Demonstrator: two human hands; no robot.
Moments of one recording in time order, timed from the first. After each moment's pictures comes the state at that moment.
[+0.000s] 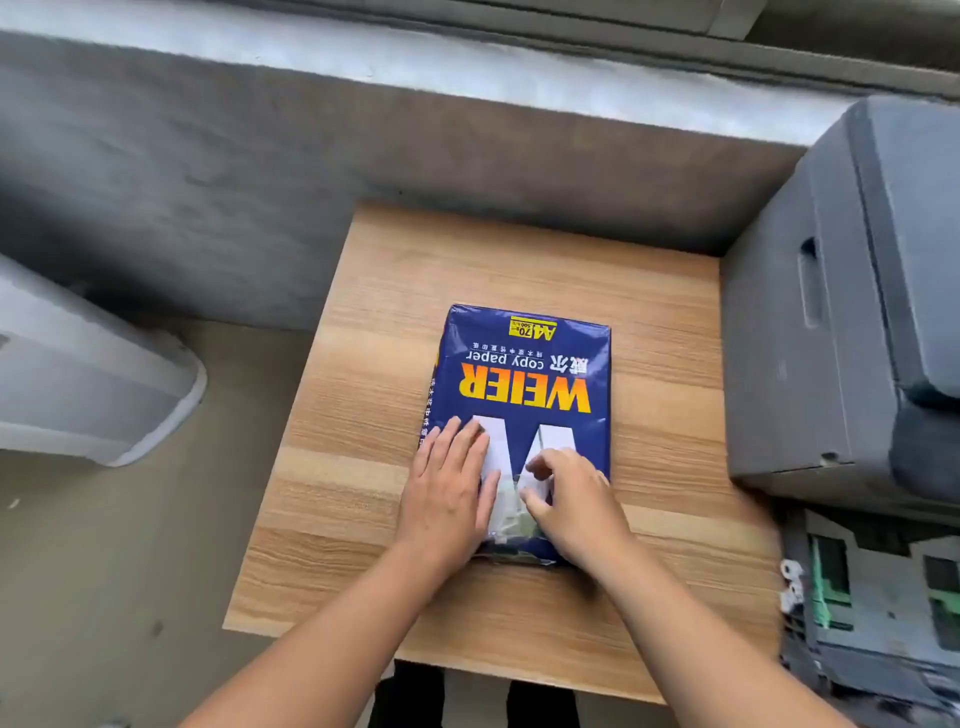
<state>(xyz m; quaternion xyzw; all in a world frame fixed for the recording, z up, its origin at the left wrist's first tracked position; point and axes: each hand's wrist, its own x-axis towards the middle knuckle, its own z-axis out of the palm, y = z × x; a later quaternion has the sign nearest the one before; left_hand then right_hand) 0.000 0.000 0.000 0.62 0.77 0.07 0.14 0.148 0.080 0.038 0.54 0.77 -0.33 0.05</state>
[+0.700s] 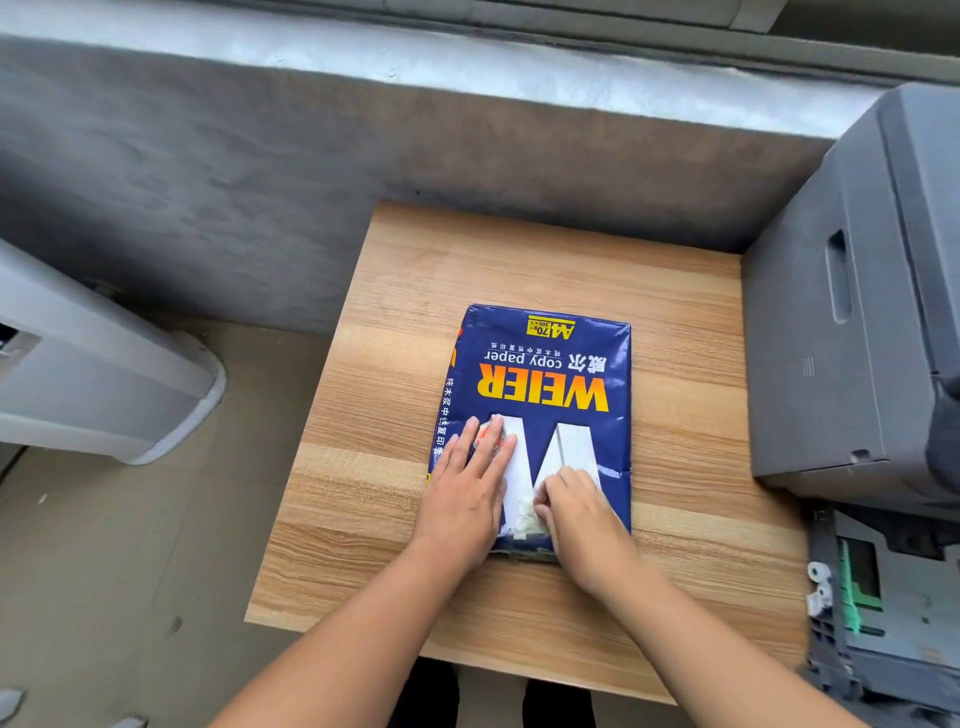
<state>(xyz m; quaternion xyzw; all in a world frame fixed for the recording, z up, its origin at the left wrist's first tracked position) -0.003 -0.003 -0.022 0.64 0.74 0.01 0.18 0.162 0.054 0.002 0.43 0.85 -0.29 0.04</state>
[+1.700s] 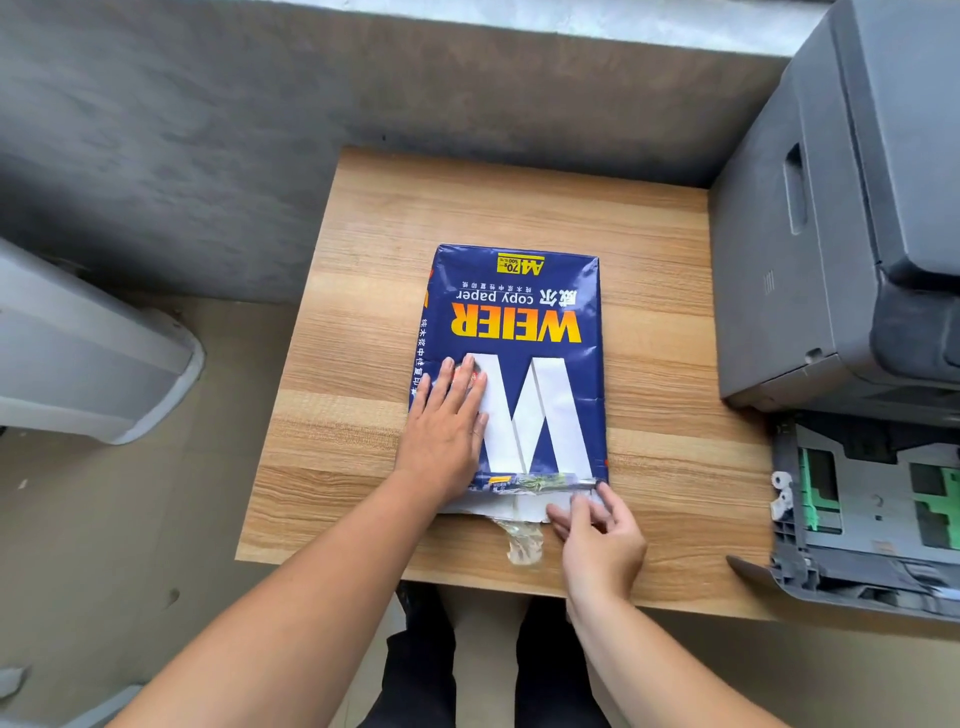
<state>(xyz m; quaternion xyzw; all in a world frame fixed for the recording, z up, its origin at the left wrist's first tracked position) 0.000 -0.012 -0.021 0.64 0.75 0.01 0.17 0.190 -0.041 -0.002 0.76 0.20 -0.51 -0.34</state>
